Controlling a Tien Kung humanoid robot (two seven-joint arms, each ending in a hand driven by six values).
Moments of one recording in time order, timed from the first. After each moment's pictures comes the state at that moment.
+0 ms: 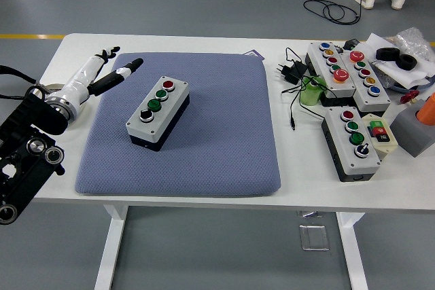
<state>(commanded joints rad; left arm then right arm) -0.52 0.30 -1.08 -1.35 1.79 0.04 0.46 0.09 -0.12 1.02 0.18 -1.37 -0.07 -0.36</state>
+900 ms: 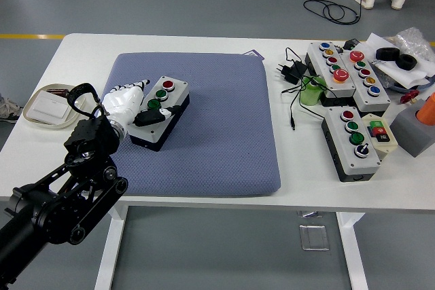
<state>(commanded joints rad) -0.54 0.11 -1.00 -1.20 2.19 -0.03 0.59 0.09 -0.12 1.02 0.18 -1.37 -0.07 -0.35</state>
